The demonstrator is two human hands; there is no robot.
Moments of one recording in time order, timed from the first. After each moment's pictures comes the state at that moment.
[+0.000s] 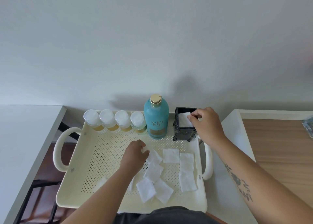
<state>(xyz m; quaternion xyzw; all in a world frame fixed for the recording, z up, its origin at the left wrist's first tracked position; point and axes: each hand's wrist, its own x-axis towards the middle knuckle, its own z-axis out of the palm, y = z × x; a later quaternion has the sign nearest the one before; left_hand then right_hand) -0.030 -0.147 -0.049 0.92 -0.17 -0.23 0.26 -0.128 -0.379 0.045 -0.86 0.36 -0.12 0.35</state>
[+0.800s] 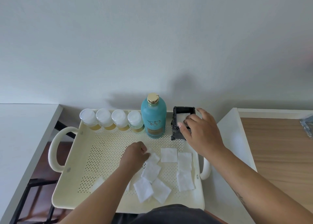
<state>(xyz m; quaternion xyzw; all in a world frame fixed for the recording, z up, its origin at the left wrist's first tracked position) -0.029 -0.152 -0.053 0.92 -0.19 -0.27 0.22 -0.144 -0.368 0.028 -0.97 0.20 -0.11 0.06</state>
